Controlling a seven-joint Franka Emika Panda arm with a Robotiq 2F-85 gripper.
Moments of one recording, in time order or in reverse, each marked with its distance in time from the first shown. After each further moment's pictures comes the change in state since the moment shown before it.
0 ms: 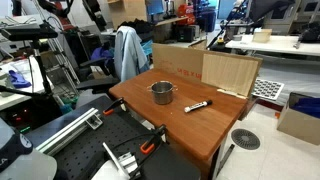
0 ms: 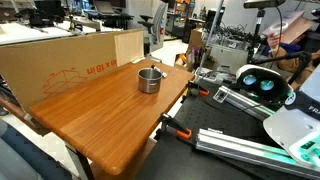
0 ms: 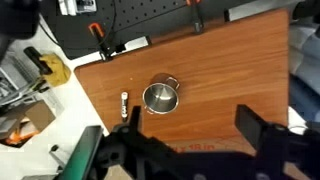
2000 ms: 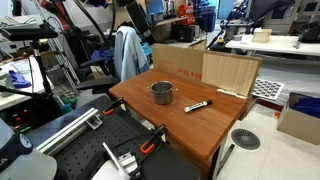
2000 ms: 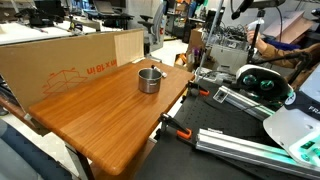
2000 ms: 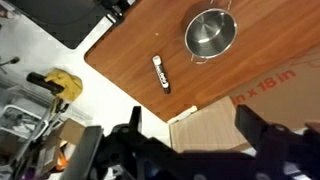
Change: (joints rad) arm -0.244 0.102 -0.211 -0.156 -0.169 0.465 0.155
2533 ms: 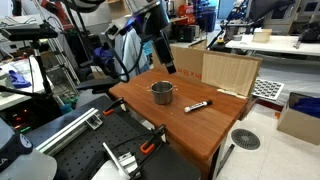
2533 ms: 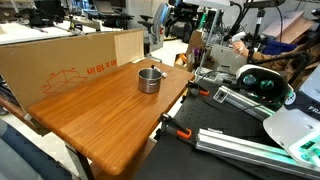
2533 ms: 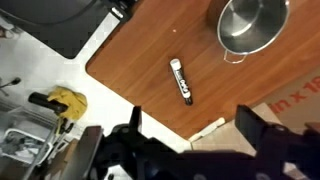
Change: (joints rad) arm -0.130 0.266 -0.063 0.019 -0.089 0.207 0.001
